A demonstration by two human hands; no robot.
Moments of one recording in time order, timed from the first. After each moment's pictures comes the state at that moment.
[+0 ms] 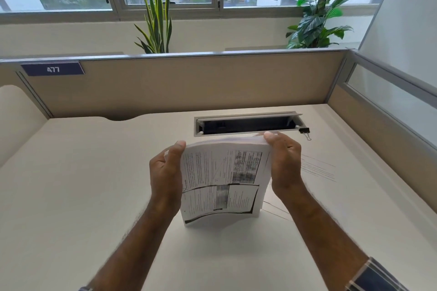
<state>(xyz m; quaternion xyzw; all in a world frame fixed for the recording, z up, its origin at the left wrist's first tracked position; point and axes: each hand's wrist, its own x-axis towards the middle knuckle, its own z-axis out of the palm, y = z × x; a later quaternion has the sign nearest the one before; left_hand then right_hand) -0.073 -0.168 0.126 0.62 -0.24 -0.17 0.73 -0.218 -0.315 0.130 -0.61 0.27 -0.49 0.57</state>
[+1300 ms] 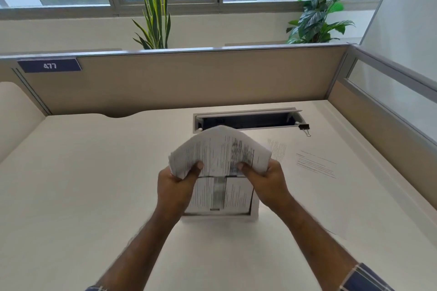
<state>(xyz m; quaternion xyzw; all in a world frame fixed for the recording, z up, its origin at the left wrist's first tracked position) -0.070 -0.168 0.070 0.69 -0.26 -0.15 0.66 -0.226 -0.305 0.078 -0.69 0.27 -0.36 0.56</state>
